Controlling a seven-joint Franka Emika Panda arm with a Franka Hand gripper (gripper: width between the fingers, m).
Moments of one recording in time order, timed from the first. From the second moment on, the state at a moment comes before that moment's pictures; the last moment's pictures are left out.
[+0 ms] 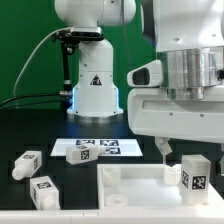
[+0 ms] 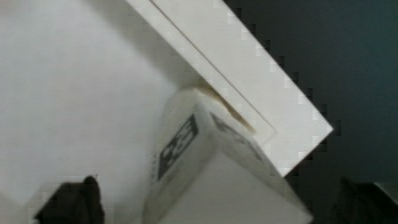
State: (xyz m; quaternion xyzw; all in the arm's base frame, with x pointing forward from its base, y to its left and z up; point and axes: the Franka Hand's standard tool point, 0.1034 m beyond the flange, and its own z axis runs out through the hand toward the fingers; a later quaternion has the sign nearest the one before) arm 0.640 0.108 0.077 -0.94 0.33 -0.02 0.06
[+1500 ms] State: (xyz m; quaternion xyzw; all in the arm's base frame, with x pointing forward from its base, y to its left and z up) arm 0.642 0.108 0.080 -0.82 0.57 -0.02 0.06
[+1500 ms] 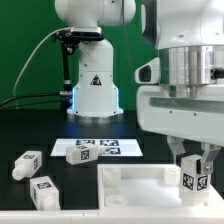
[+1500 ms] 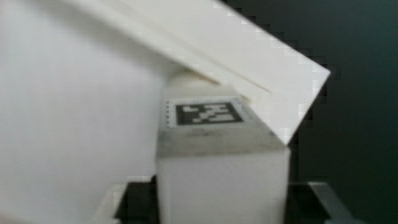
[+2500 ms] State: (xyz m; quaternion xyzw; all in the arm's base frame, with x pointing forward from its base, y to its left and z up) arm 0.640 0.109 0.074 -0.53 0.84 0.02 0.09
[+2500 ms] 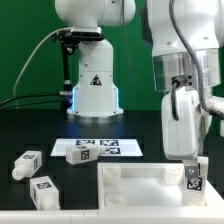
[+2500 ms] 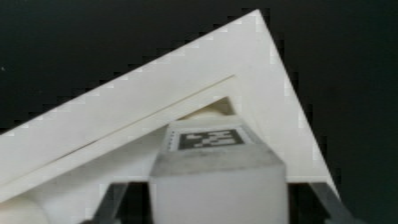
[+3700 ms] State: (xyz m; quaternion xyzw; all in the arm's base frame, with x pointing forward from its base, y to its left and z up) arm 0.635 0.115 0.098 -0.64 0.77 0.04 0.09
